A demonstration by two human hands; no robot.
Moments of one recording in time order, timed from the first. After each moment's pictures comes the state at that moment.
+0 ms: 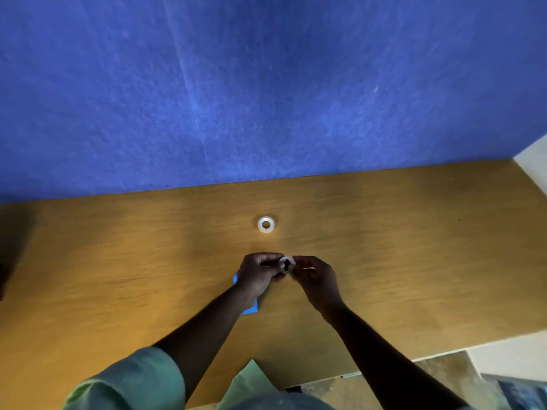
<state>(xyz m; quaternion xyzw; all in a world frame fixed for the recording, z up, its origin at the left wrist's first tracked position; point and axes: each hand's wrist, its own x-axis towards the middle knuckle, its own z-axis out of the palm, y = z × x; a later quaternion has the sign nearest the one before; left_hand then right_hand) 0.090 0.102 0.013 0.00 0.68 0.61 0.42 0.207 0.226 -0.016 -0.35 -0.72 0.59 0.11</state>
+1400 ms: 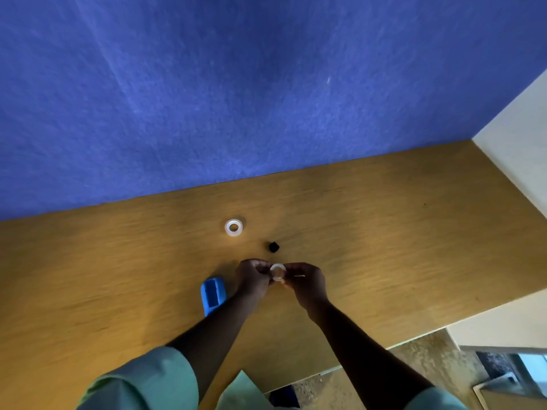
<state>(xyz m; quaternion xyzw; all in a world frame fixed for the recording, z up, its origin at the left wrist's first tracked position) 0.124 0.168 -0.011 -0.02 0.77 0.52 0.37 0.227 0.257 -0.031 -0.47 -0.69 0.55 0.07</state>
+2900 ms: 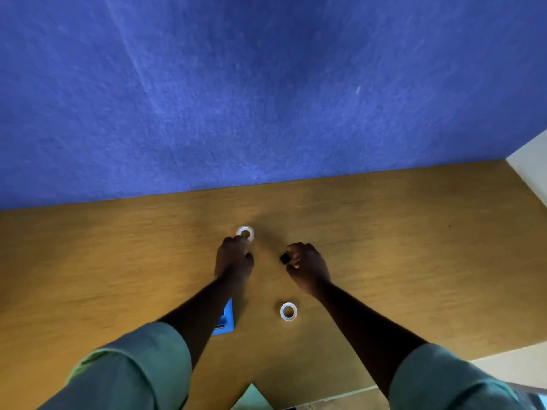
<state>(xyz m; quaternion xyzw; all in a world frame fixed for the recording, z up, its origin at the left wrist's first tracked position) 0.033 0.154 -0.017 0.17 0.92 0.29 0.18 0.161 0.303 -0.023 -0.33 -0.88 0.33 -0.04</state>
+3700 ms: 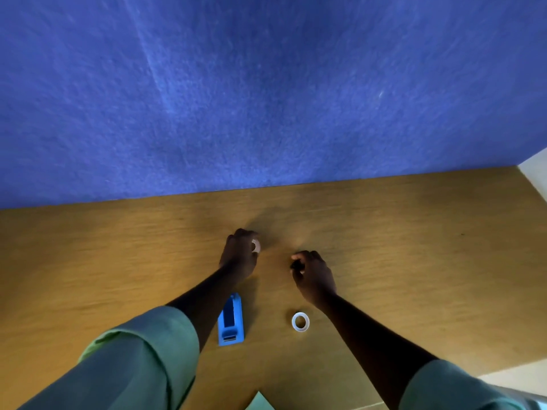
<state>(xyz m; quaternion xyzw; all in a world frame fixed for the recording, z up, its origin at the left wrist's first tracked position) -0.012 0.152 -0.027 0.28 0.91 0.24 0.20 0.145 0.287 -0.038 -0.34 -0.89 0.30 -0.02</state>
